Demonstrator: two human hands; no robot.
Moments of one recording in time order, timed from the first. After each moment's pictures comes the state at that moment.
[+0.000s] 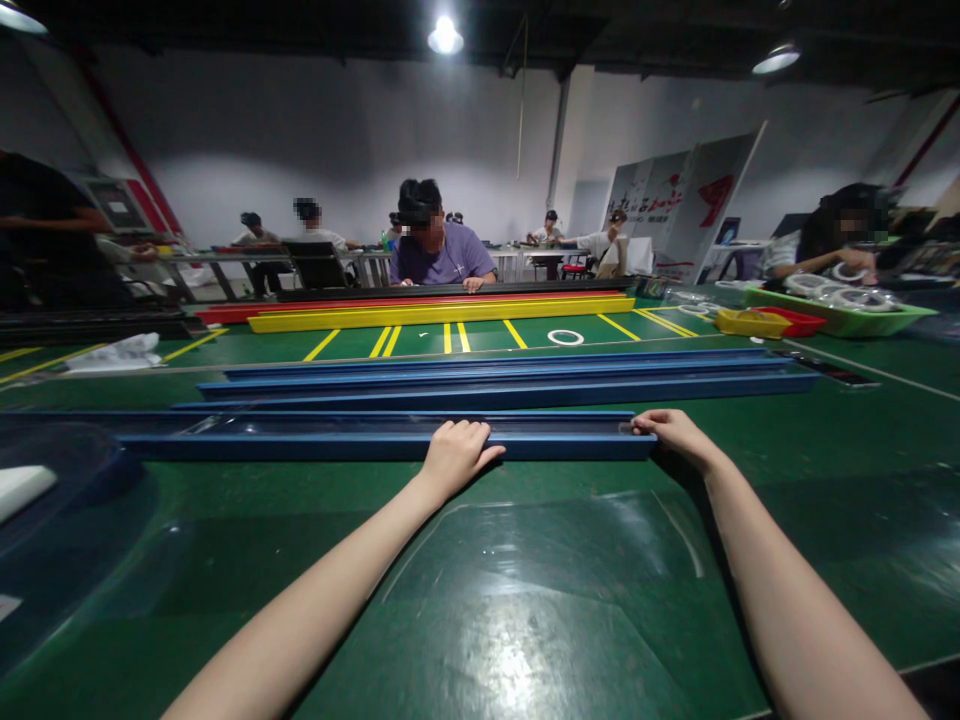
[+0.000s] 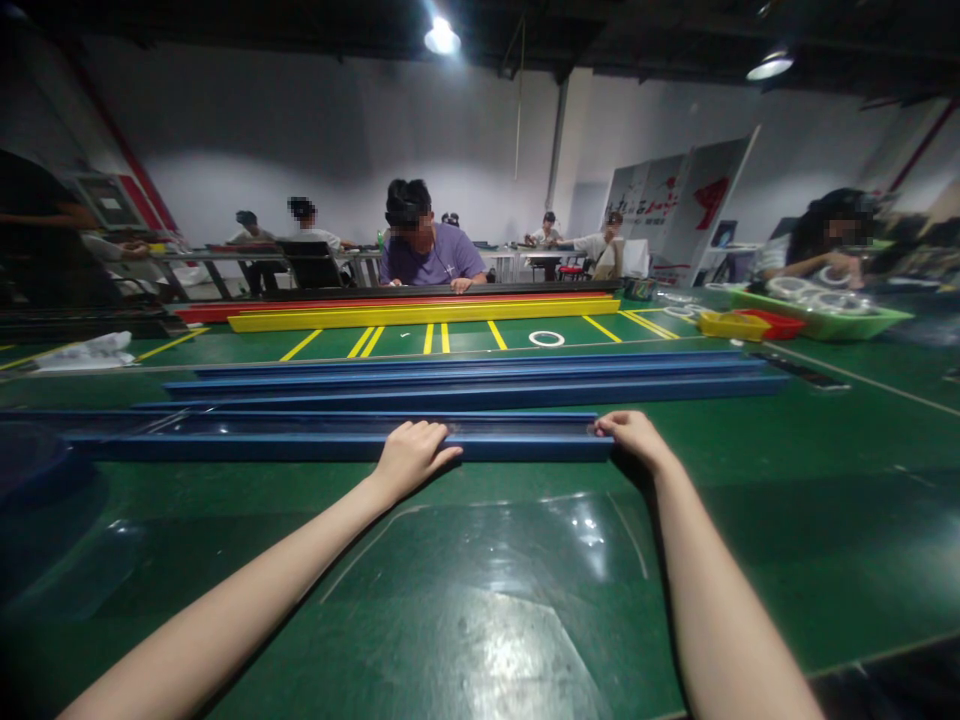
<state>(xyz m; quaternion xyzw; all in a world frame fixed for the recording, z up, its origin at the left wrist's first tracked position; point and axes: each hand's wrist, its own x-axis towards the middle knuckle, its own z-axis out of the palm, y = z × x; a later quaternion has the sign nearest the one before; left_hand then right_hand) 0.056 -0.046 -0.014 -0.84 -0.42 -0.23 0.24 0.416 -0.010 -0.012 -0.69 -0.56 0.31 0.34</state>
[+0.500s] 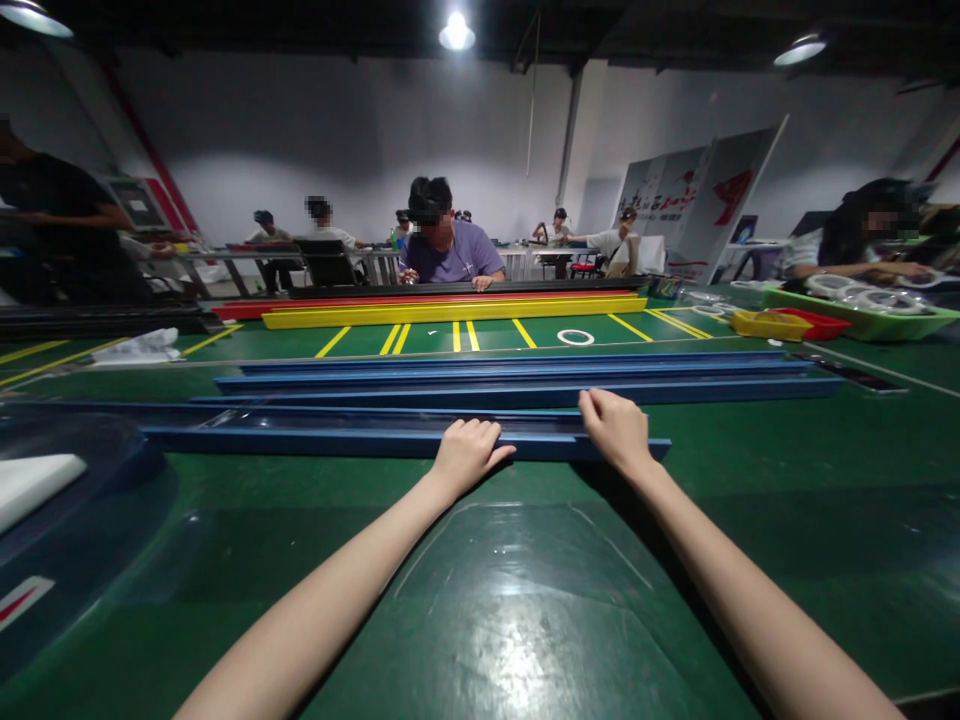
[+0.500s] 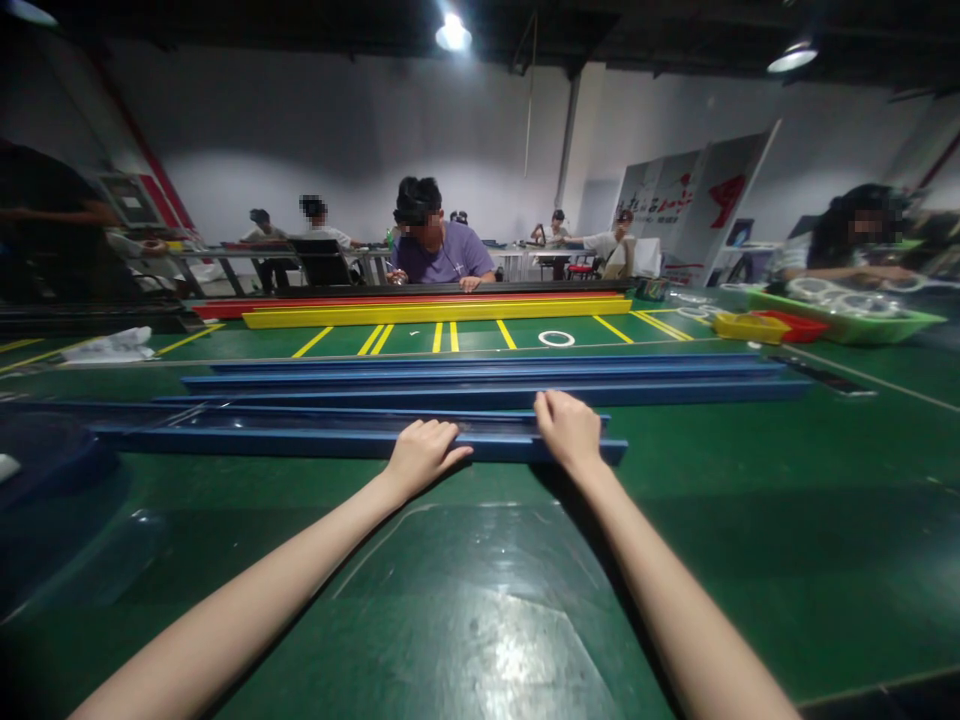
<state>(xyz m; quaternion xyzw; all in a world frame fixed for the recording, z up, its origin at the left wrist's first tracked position) 0.057 -0.045 -0.013 -0.85 -0.43 -0.22 0.23 0.280 -0.038 0.028 -0.66 -0.68 -0.13 0.28</state>
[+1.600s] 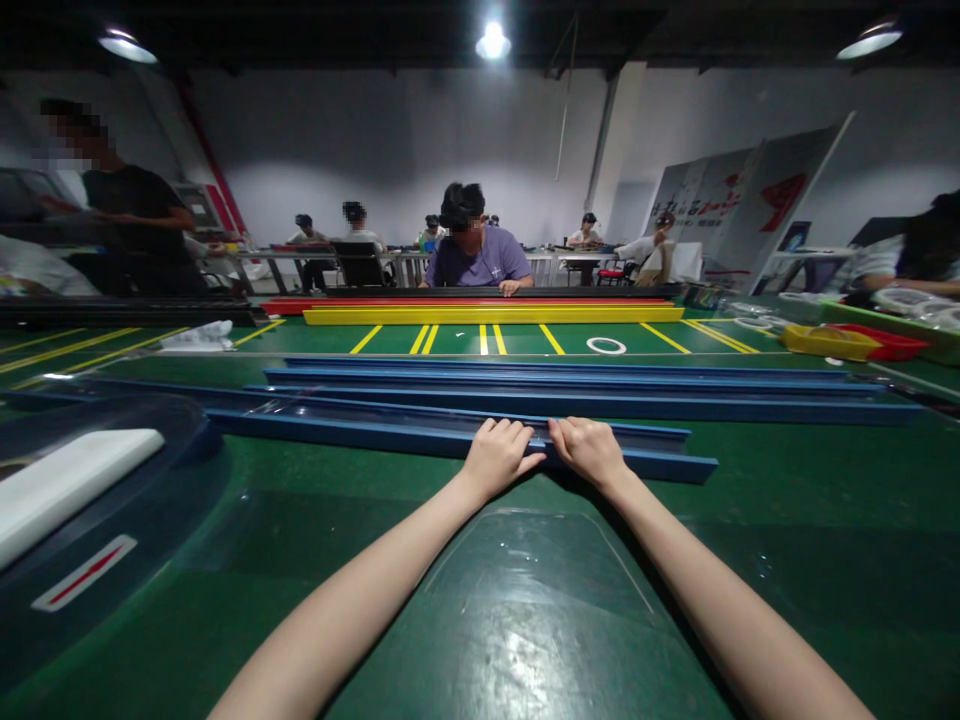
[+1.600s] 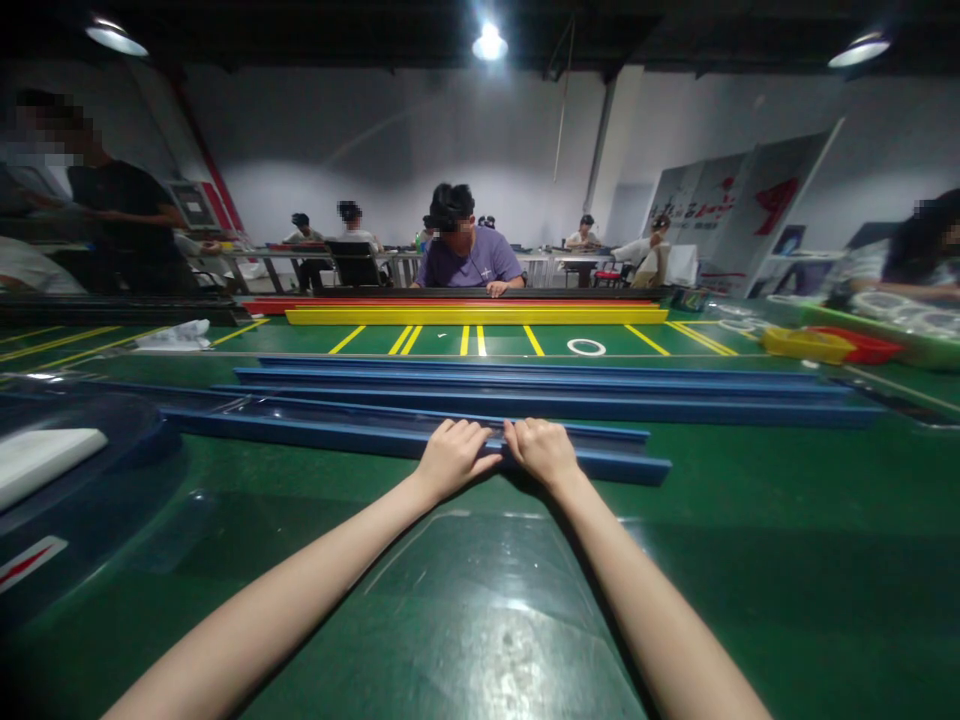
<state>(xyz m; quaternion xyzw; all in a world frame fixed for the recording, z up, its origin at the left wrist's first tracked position) 0.057 -0.047 -0.011 -0.84 -0.41 -0.25 0.24 0.226 -0.024 -0.002 -0.47 -0.81 -0.25 0.23</state>
